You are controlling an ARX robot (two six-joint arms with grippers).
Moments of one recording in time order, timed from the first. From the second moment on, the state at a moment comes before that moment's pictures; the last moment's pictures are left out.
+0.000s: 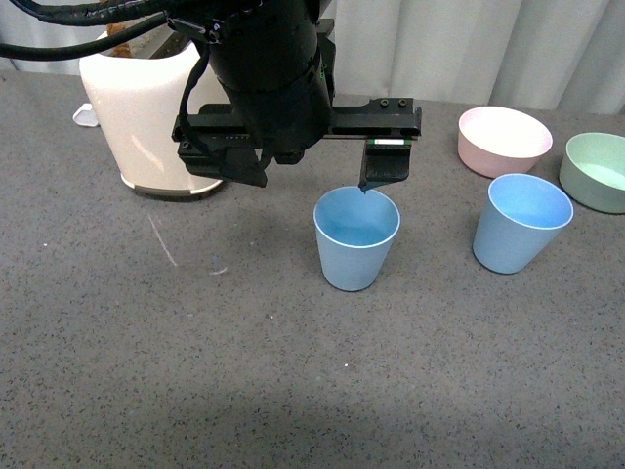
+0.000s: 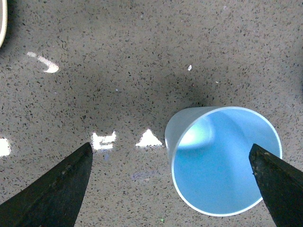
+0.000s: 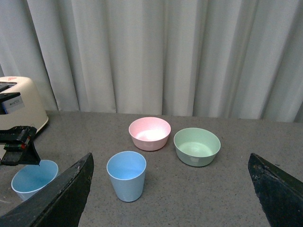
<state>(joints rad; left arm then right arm) -0.51 2.10 1.44 -0.40 -0.08 -0.36 0.00 0.00 0.00 0.00 0.00 0.00</state>
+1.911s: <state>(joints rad) 0.00 0.72 0.02 0.69 0.00 -0.01 0.00 0.00 0.00 0.00 0.00 0.00</state>
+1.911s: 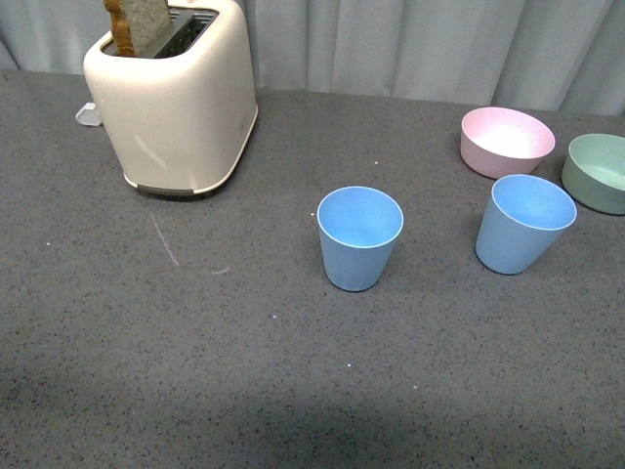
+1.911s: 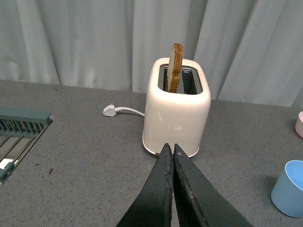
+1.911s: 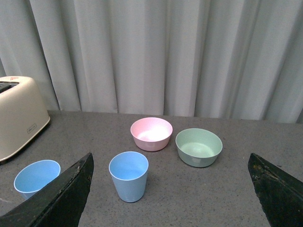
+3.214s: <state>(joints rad) 0.00 0.09 0.02 0.06 0.00 -0.01 0.00 0.00 0.00 0.00 0.00 0.00</state>
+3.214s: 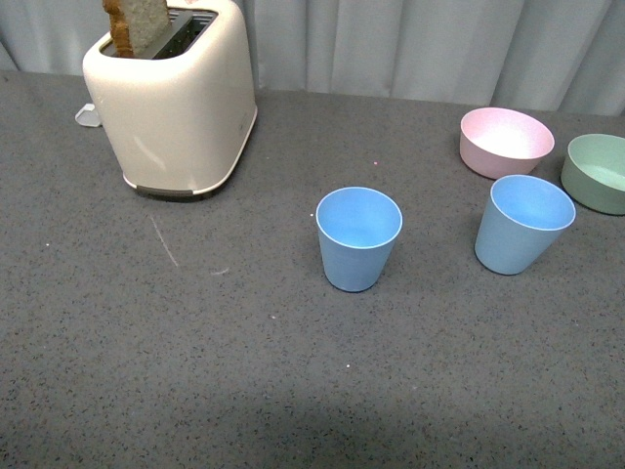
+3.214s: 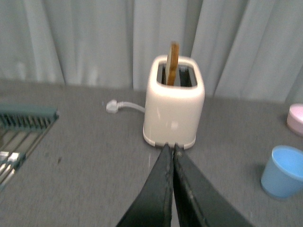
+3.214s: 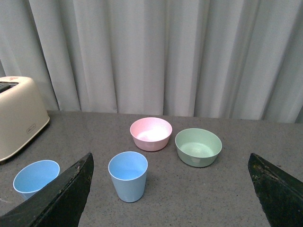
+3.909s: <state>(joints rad) 0.00 0.00 0.02 0.00 0.00 -0.01 0.00 0.00 0.00 0.01 -0.01 -0.02</state>
